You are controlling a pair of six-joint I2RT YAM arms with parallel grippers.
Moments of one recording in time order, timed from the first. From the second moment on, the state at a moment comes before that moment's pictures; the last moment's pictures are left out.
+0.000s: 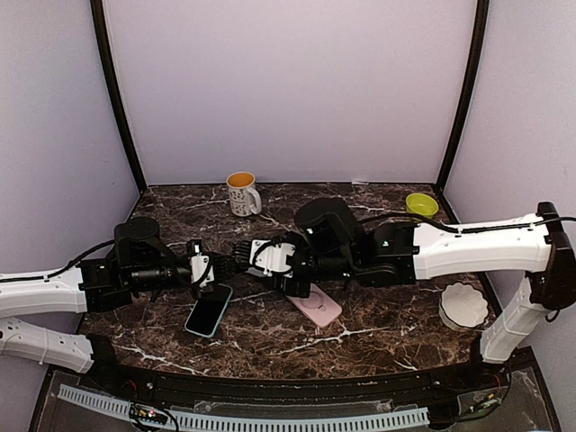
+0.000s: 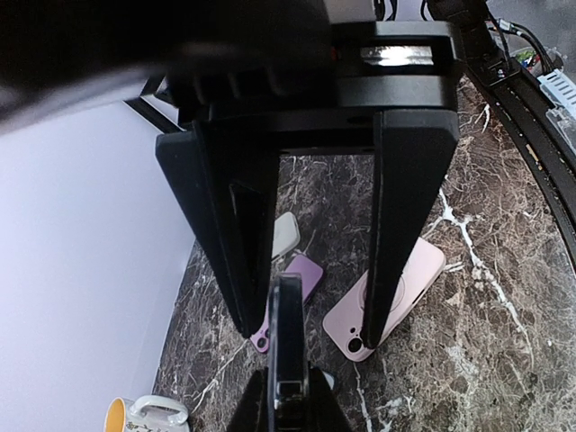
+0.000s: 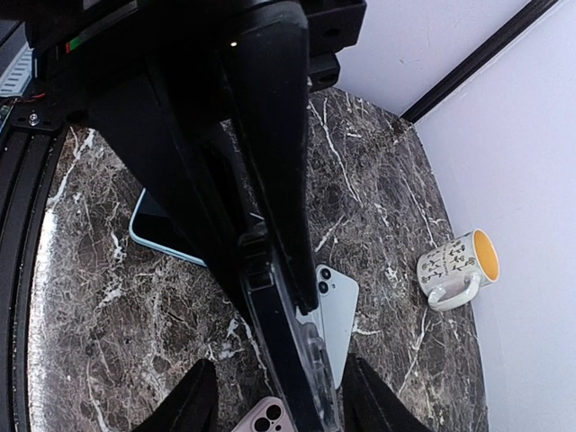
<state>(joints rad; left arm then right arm) -0.92 0.98 0.58 0.13 0.23 0.81 1.24 1.61 1.26 -0.19 0.08 -0.55</state>
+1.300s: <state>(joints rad) -0.84 0.81 0.52 0.43 0.22 0.65 1.06 1.19 0.95 0.28 0.27 -0.34</state>
